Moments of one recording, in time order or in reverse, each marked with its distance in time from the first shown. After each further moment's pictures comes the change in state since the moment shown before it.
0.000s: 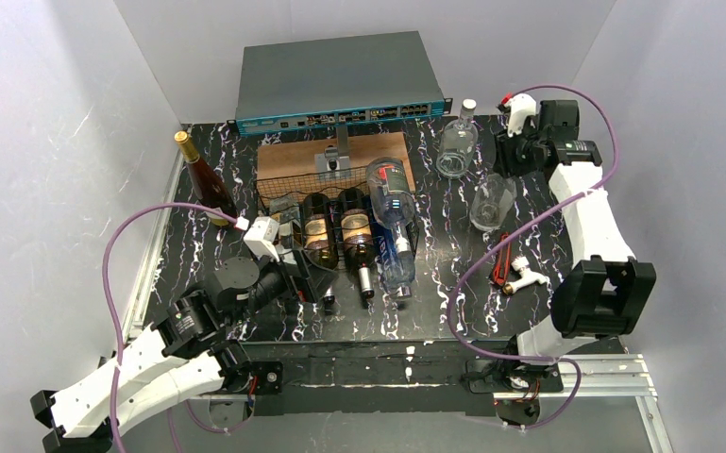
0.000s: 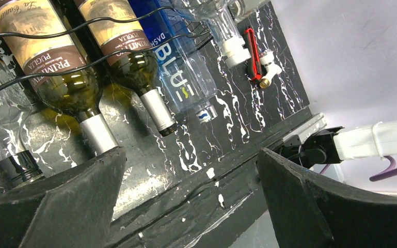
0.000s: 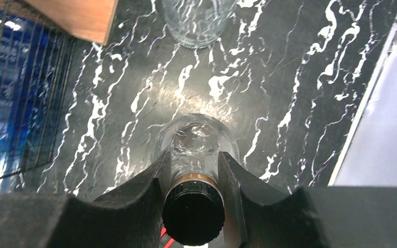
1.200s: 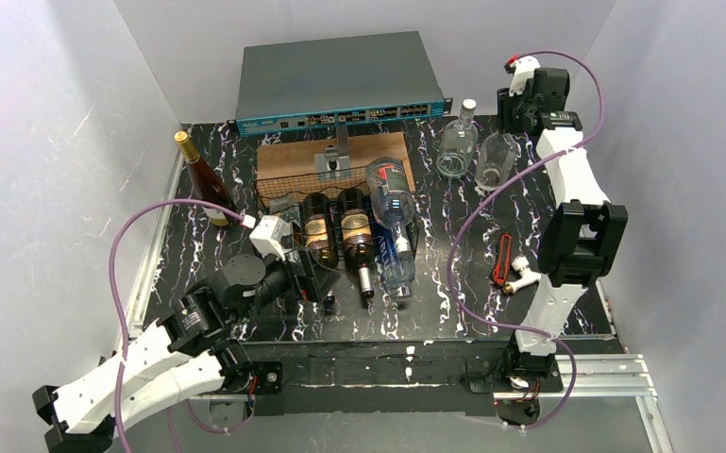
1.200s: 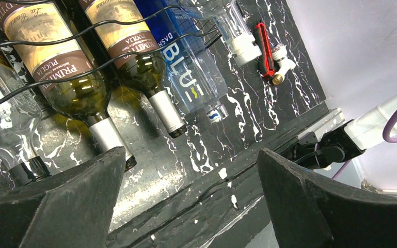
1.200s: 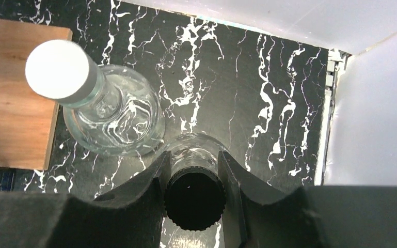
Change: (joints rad) left arm 0.000 0.035 0.000 0.011 -0.007 0.056; right arm -0.023 0.384 0.321 0.275 0.101 0.118
